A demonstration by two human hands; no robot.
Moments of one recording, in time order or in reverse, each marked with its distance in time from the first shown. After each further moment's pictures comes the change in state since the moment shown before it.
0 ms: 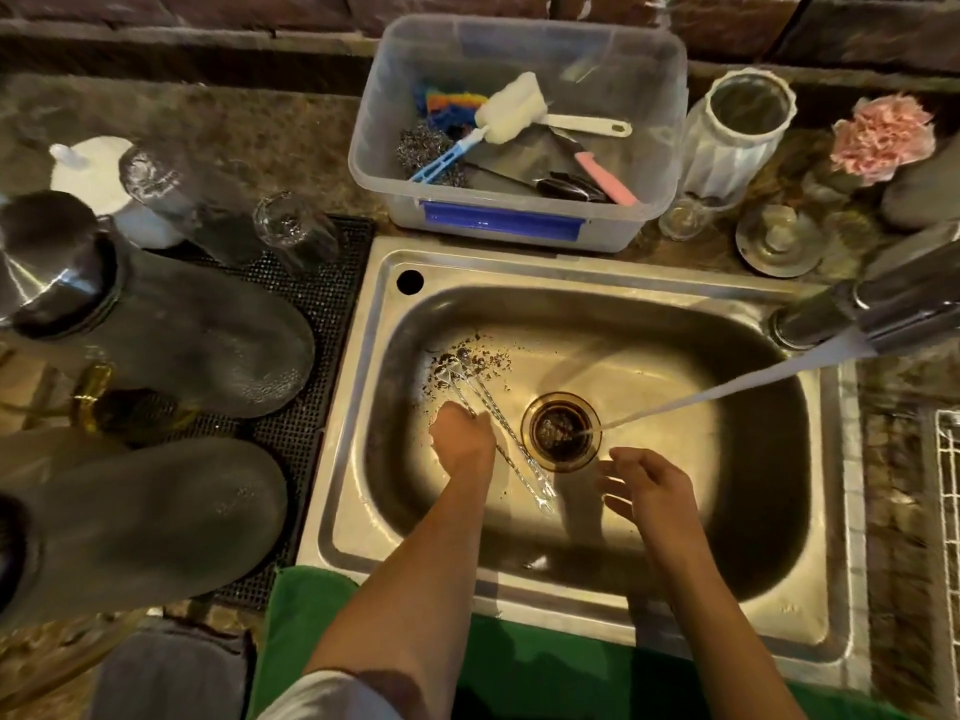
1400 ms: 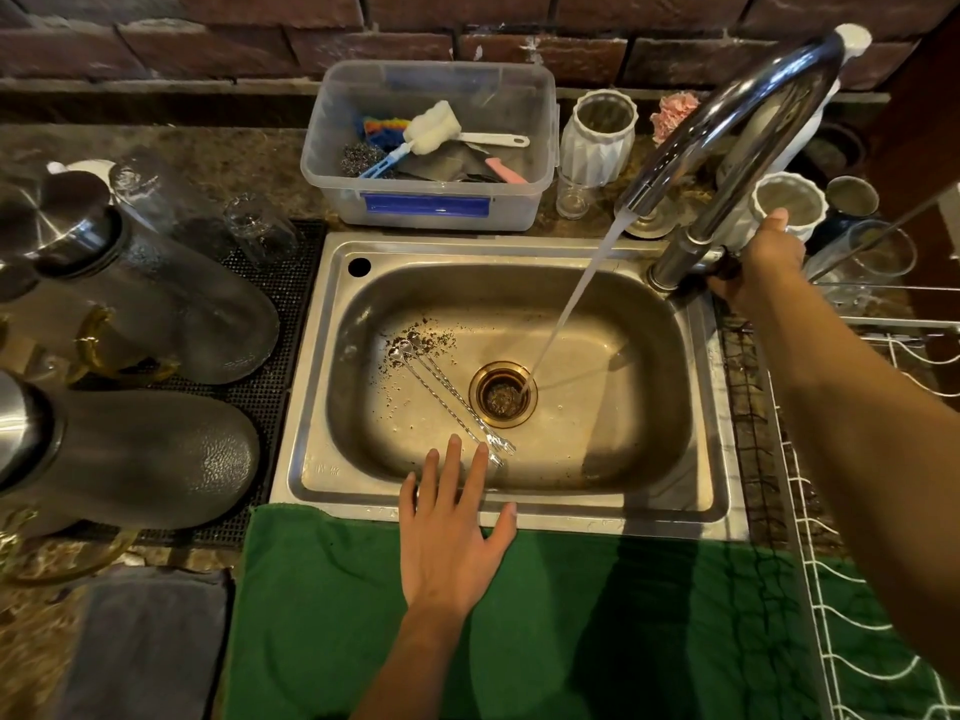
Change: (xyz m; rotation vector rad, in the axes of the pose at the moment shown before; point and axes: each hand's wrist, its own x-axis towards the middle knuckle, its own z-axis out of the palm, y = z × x) left_hand -0.155 -0.135 -0.049 0.696 0.063 0.993; right_hand 0.066 -0.155 -0.166 0.515 0.481 -0.024
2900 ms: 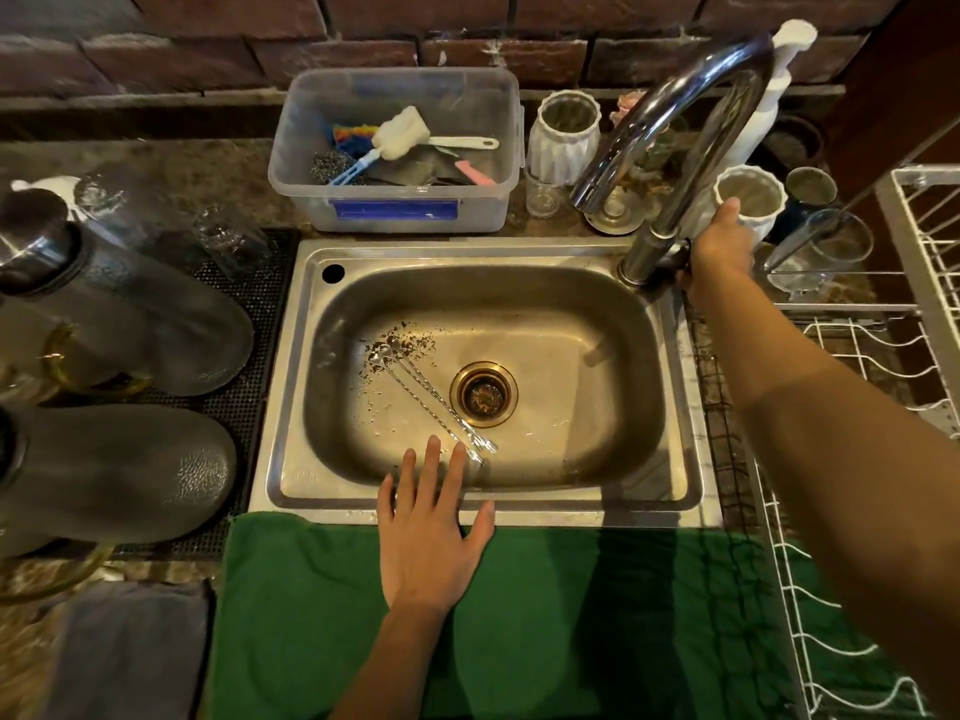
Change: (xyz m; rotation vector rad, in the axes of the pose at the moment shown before) left_hand -0.001 0.000 -0.001 0.071 -0.019 0.015; right_hand -0.003 0.007 0.008 -0.175 0.083 -0.151
